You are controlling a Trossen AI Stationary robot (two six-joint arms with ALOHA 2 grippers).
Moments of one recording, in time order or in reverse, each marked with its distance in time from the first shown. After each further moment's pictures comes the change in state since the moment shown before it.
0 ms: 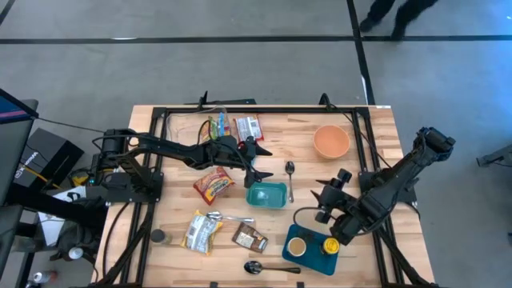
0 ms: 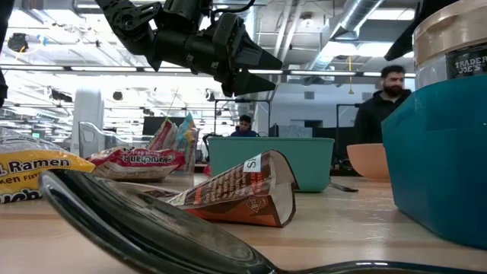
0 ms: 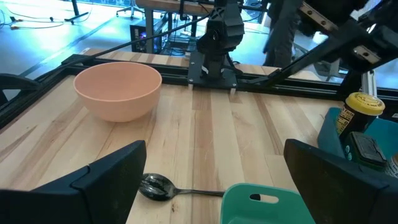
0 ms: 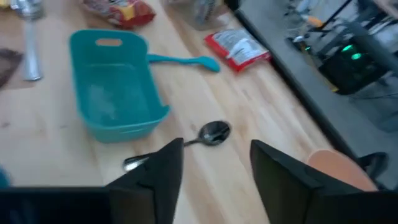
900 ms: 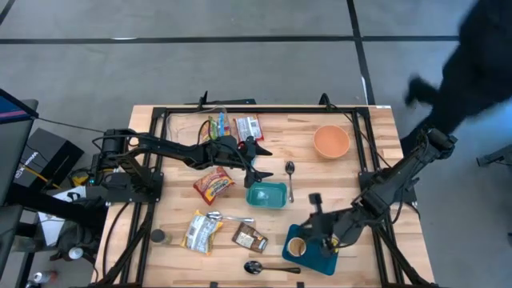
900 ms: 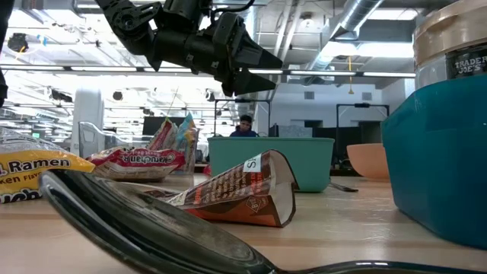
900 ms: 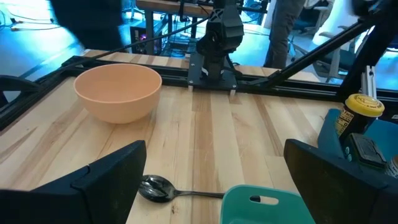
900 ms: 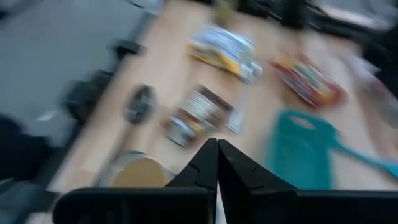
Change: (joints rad) left arm 0.000 0.000 0.000 0.005 0.000 0.000; right arm -0.021 -0.037 -0.001 0.751 -0.548 -0.795
